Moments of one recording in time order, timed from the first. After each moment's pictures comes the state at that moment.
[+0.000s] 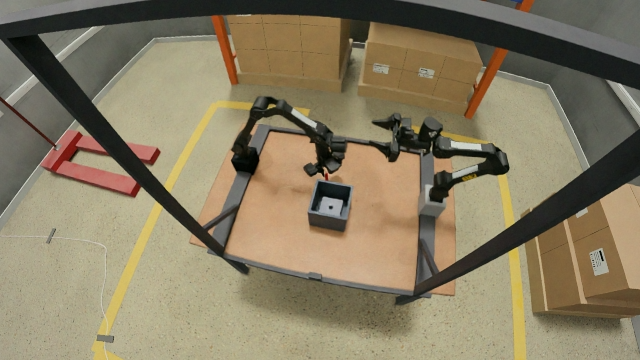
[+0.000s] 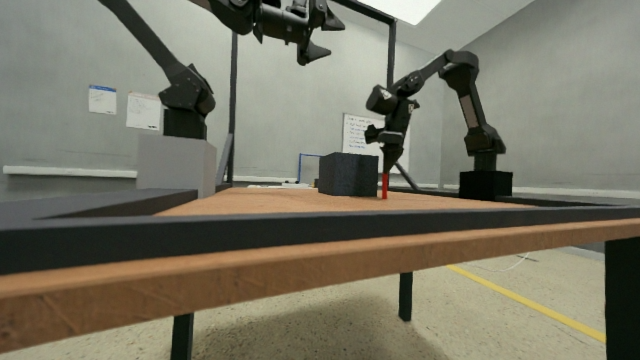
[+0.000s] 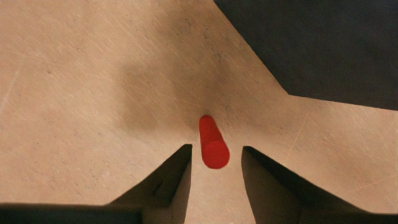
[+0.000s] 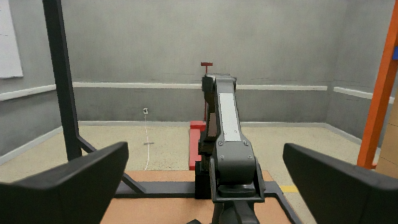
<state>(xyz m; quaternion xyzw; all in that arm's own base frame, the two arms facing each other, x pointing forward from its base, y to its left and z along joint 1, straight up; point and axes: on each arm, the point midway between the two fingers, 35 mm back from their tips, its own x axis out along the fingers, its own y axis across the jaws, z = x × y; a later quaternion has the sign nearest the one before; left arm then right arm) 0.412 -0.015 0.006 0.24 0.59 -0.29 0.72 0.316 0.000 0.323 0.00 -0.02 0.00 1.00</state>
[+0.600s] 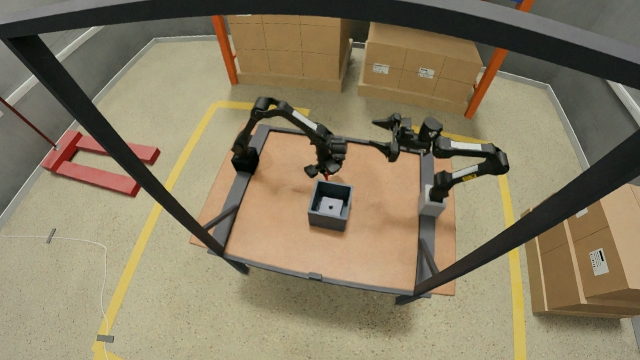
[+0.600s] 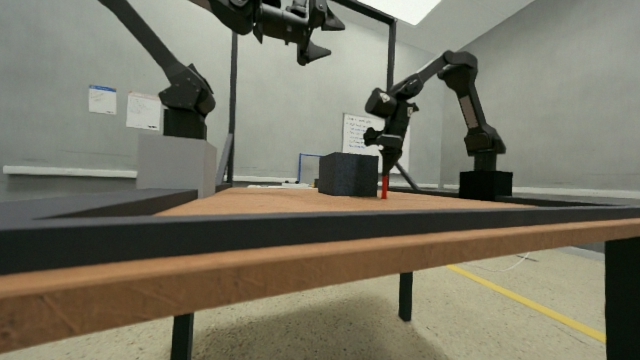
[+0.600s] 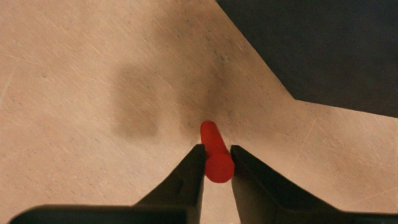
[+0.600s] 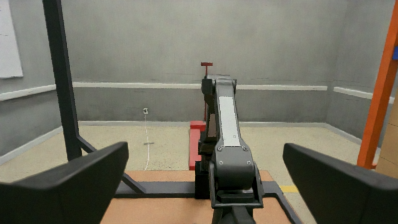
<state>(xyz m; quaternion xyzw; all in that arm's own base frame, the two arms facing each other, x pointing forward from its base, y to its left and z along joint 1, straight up) 0.415 -0.016 -0.002 0.24 0.58 -0.29 0.72 0.316 0.000 0.323 0.00 -0.02 0.00 1.00</state>
